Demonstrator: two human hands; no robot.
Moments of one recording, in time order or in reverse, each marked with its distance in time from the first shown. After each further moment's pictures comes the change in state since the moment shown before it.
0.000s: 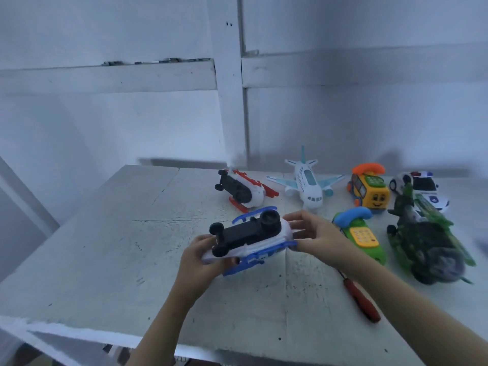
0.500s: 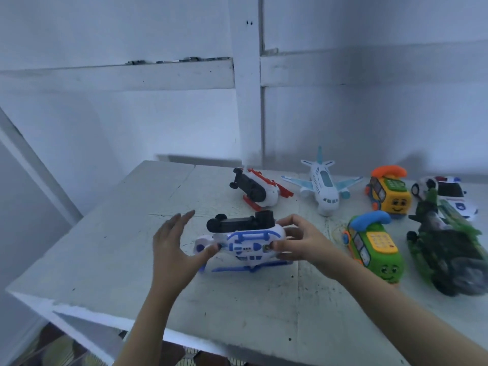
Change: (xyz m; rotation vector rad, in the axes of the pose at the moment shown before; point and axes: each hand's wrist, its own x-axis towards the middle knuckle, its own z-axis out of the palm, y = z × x) left_hand -0.007 0.009 -0.049 0.508 0.290 0.029; right_hand 0.024 -0.002 0.036 0.250 -0.160 0.150
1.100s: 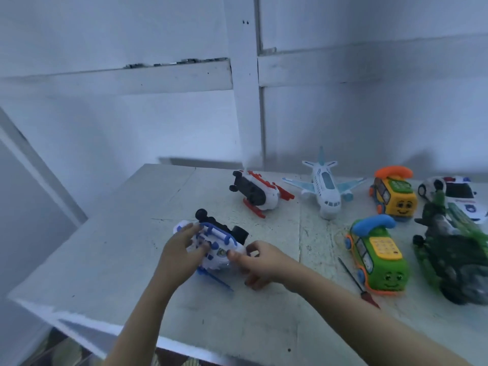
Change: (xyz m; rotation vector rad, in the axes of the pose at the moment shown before) left_hand 0.017 0.015 0.003 0.001 -0.240 -0.239; right_hand 0.021 -0.002 0.064 -0.313 -0.076 0.188
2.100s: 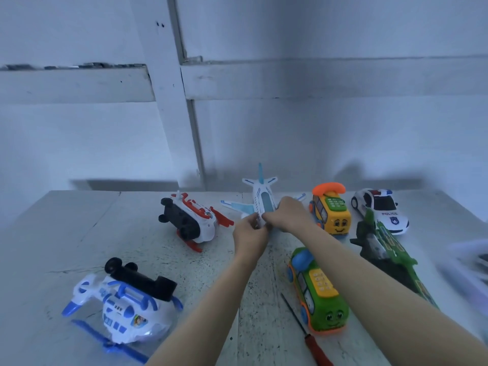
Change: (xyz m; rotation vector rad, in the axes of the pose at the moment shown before) left_hand 0.075 0.168 0.200 -0.558 -0.252 -0.025; right_hand 0.044 0.011 -0.200 -0.386 0.647 0.138
